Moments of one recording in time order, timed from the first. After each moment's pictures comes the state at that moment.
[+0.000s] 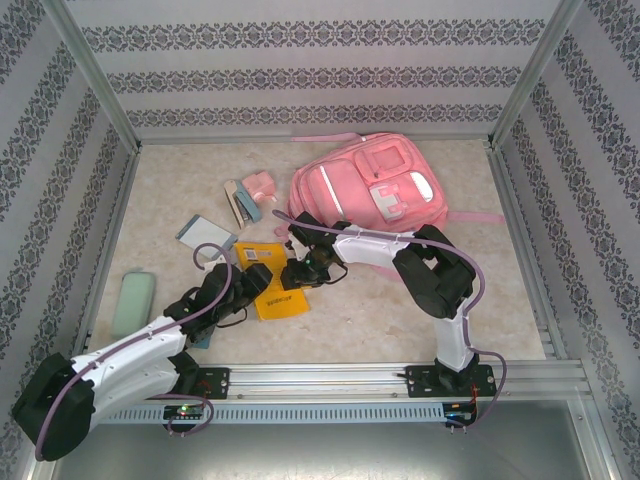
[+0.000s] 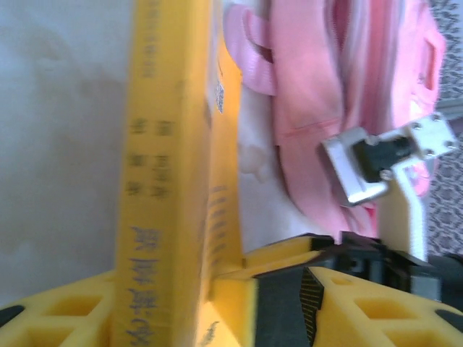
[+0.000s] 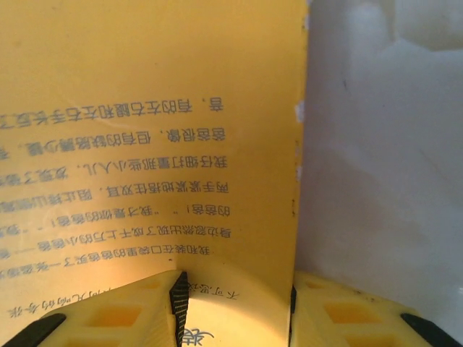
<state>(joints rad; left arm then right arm) -0.63 0.90 0.29 0.02 -0.08 -1.24 0.82 1.99 1.30 -0.54 -0.48 0.58</state>
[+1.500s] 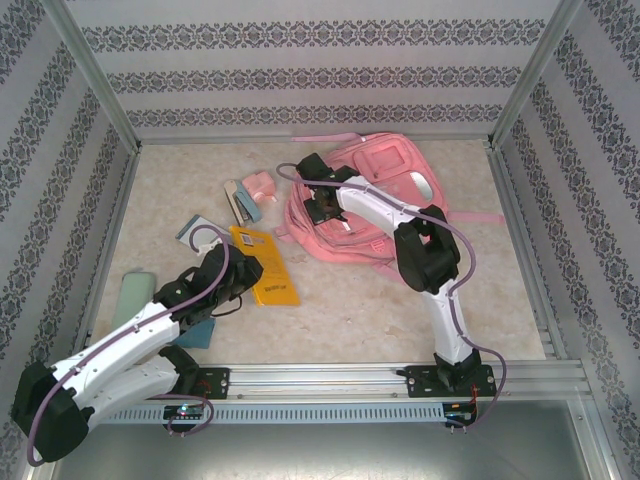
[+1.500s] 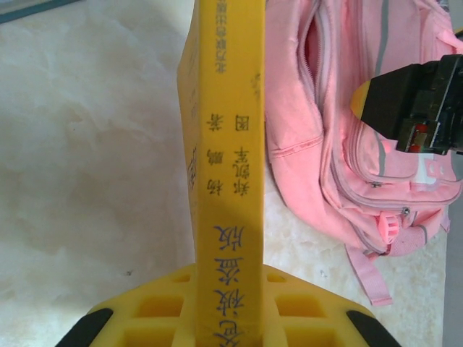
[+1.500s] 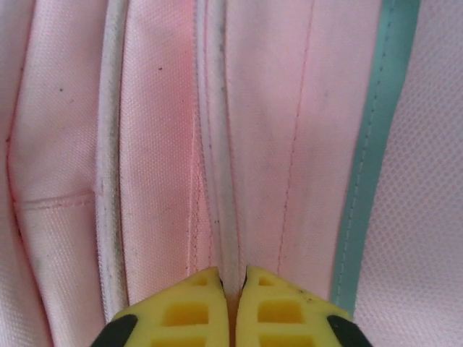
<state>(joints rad) -0.63 0.89 0.58 -0.40 -0.16 -1.13 0.62 2.19 1.84 -0.84 0.17 0.19</state>
